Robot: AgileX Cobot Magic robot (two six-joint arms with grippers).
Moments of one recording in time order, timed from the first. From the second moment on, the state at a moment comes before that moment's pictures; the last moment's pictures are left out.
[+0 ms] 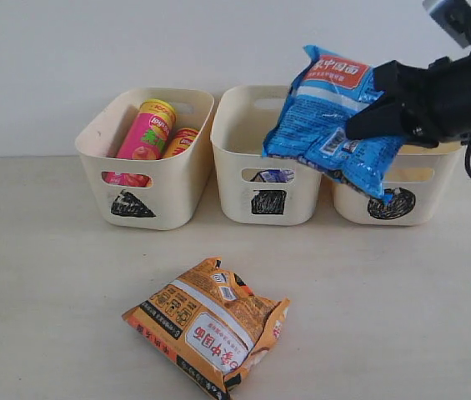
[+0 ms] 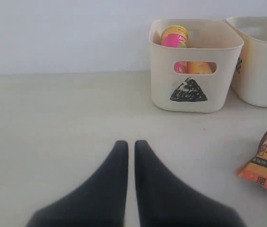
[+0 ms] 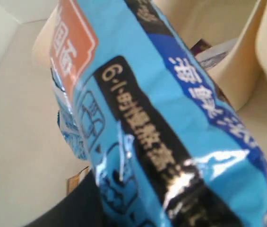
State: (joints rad) left arm -0.07 0.00 0.00 0.01 0.28 -0.02; right arm 0.04 1.55 -1.13 1.11 0.81 -0.83
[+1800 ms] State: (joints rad) left arm -0.07 0.00 0.00 0.01 0.28 -0.02; right arm 0.04 1.89 -1.47 0.90 0.32 -0.83
